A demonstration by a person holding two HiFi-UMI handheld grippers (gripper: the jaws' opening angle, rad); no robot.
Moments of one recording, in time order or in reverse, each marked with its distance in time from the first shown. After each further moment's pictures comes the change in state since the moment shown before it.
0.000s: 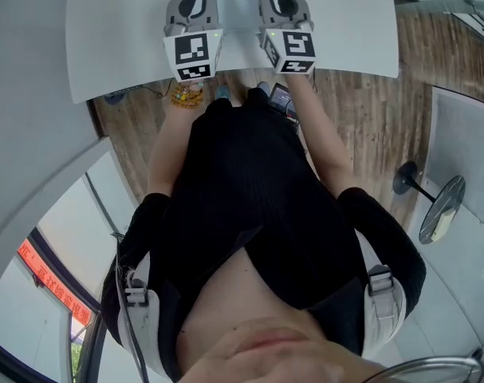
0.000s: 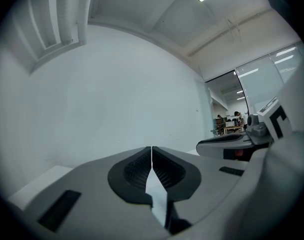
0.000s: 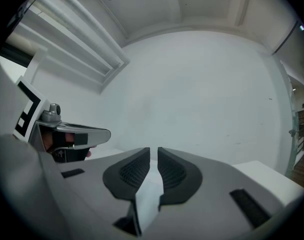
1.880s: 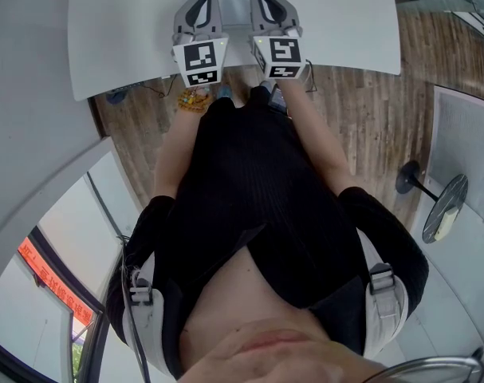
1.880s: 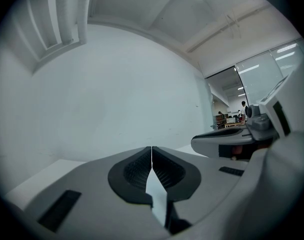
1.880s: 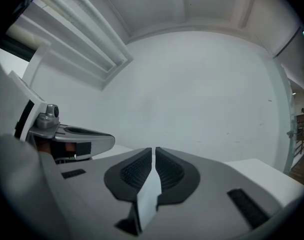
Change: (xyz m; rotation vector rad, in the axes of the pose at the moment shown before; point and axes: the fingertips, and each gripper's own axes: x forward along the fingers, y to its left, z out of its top) left arm -0.009 -0.009 -0.036 0.008 0.040 0.017; right arm -0.002 0.023 -0.022 -0.029 0.029 -0.009
